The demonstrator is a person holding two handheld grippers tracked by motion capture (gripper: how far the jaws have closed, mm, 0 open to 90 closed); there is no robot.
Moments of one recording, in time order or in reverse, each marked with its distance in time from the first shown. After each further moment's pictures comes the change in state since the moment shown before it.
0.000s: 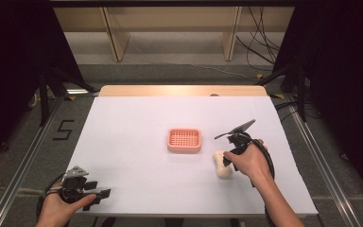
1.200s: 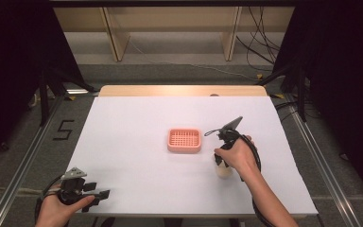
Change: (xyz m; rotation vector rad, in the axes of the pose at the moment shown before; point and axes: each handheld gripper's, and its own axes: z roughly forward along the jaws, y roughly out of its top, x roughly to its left) left arm 0.000 -0.003 -0.004 0.001 -0.021 -0.005; right arm 0.017 0.025 0.023 0.101 -0.007 0.037
